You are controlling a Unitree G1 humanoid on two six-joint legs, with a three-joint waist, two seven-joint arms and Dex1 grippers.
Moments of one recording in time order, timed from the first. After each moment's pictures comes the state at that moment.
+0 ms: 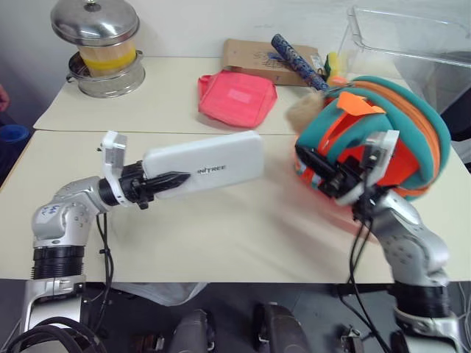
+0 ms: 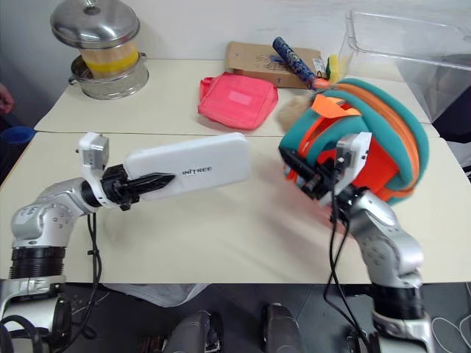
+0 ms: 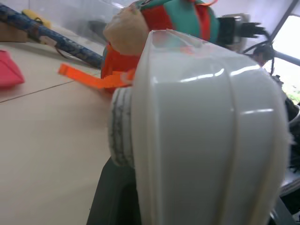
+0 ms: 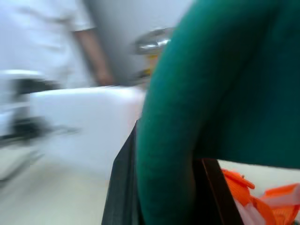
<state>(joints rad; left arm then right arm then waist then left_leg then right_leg) -0.54 0.67 0.24 0.18 -0.72 0.66 -1.21 -0.30 -0.54 -0.18 -0.42 1.05 0.59 0.61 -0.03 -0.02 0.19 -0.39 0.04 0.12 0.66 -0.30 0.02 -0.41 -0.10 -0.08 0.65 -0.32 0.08</state>
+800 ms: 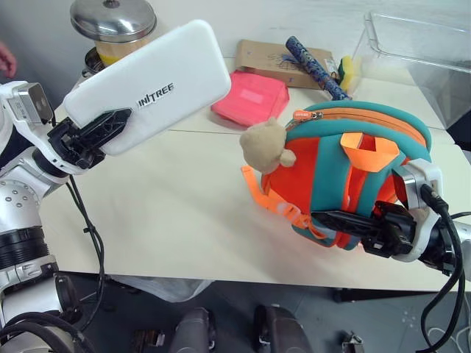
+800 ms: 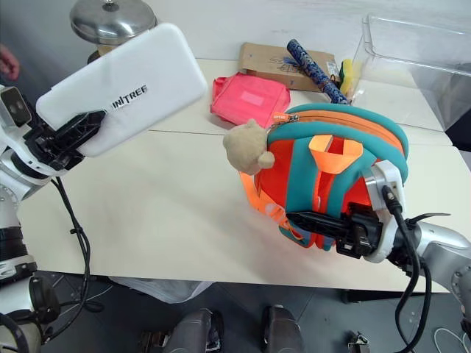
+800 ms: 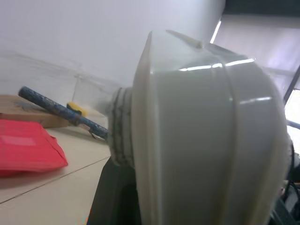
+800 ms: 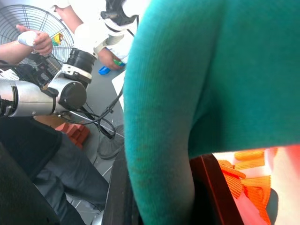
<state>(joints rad) -0.66 0.74 0.41 0.27 -0.86 0.72 -1.16 -0.05 -0.93 -0.38 -0.51 1.45 0.87 0.74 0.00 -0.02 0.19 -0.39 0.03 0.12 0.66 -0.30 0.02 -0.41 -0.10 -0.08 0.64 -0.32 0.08</state>
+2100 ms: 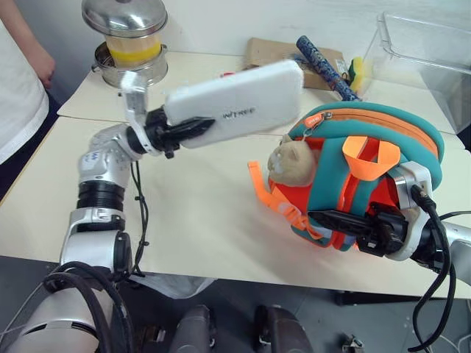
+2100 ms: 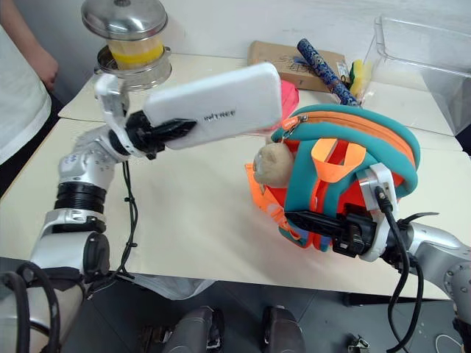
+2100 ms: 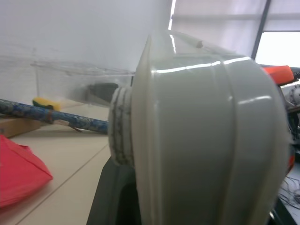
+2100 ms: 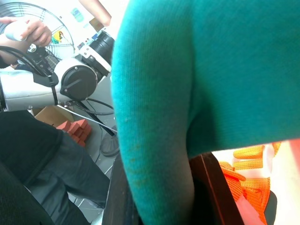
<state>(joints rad) -1.05 0.44 0.14 0.75 -0.53 0.27 -1.42 -0.06 -0.89 -0.36 -0.51 1.43 0.89 0.71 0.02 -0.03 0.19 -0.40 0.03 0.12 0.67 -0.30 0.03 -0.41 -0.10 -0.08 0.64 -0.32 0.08</state>
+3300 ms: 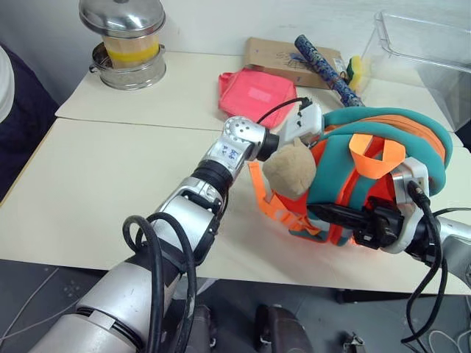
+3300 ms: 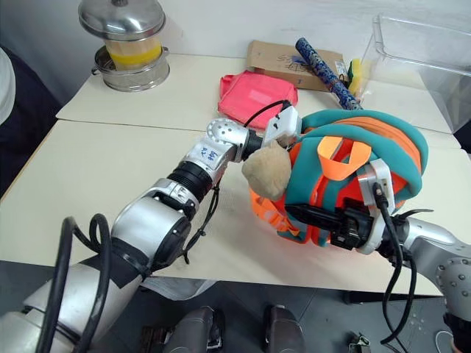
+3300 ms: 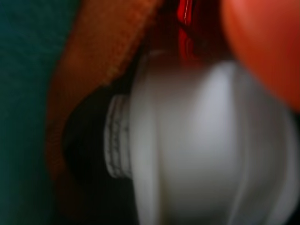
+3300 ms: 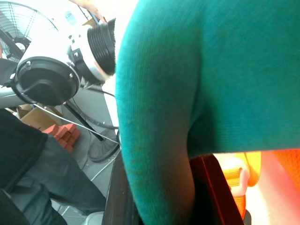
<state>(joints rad) -1.39 -0.05 -0.07 1.23 -0.08 -0.14 -1.21 -0.12 -0.84 -0.33 -0.47 1.32 0.86 0.74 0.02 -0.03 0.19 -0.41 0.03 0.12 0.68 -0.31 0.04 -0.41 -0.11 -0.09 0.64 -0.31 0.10</state>
